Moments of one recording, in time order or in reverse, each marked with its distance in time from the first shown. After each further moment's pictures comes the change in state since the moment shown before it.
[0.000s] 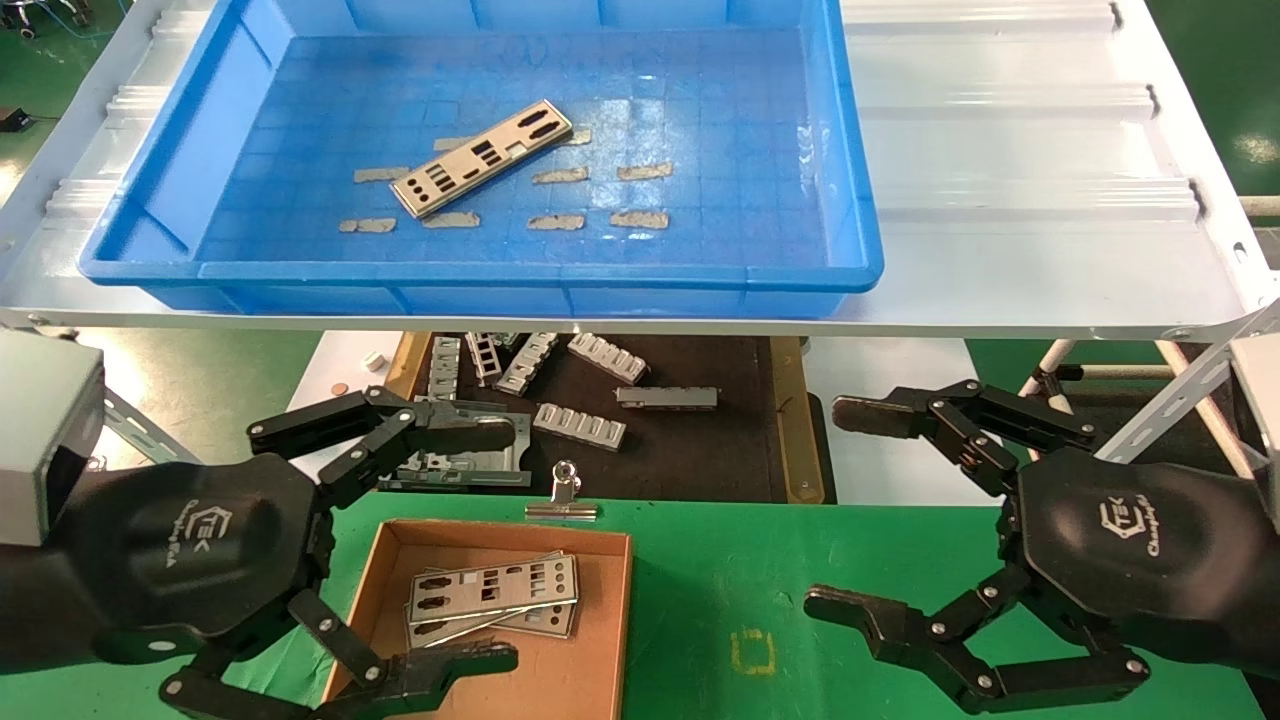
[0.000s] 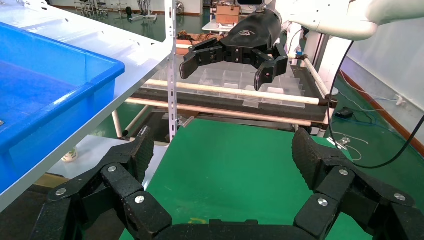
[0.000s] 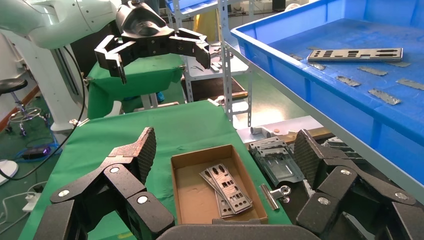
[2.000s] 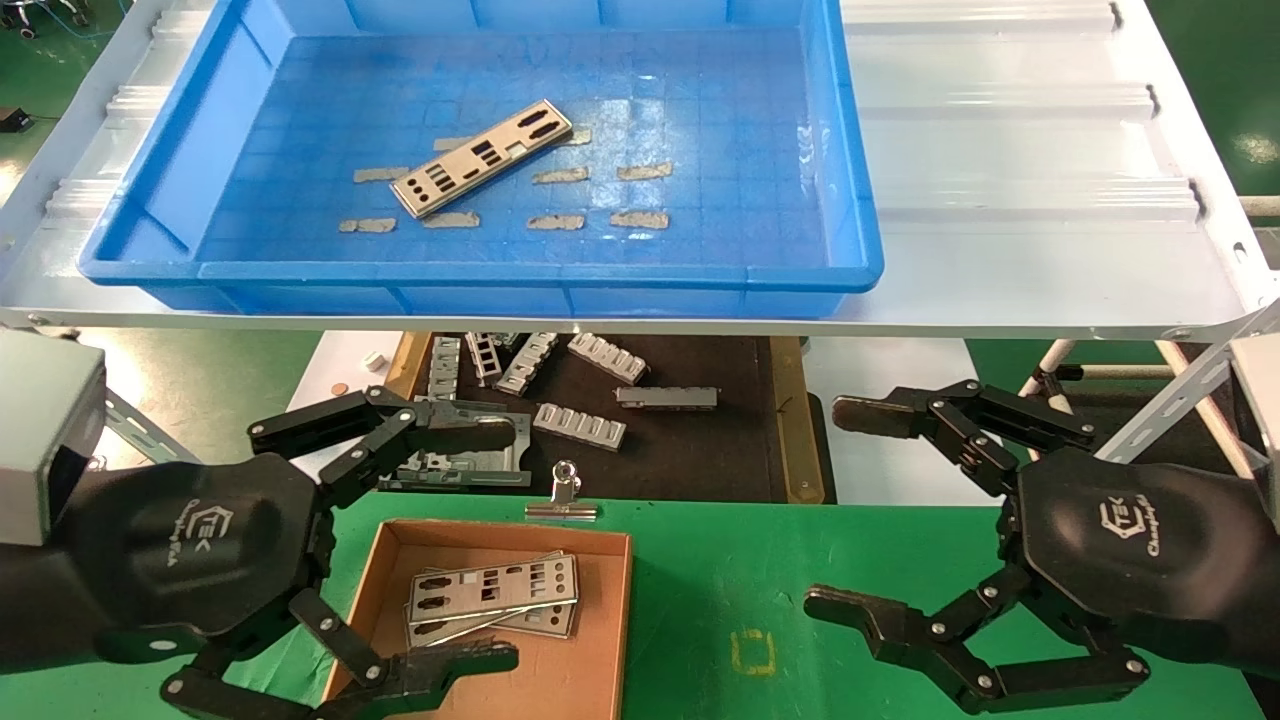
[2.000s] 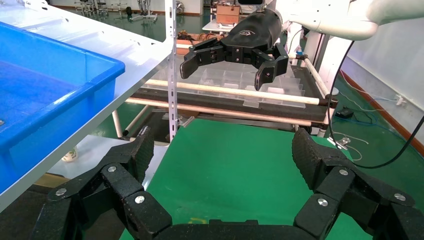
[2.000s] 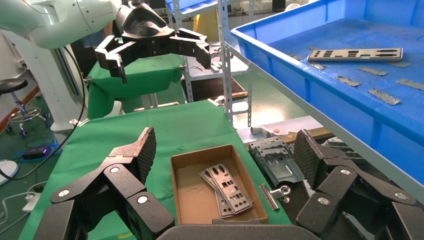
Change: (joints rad) left arm -0.001 0.001 0.001 0.001 0.001 0.000 0.001; right arm 0.000 0.000 0.000 0.000 0.000 0.000 0.000
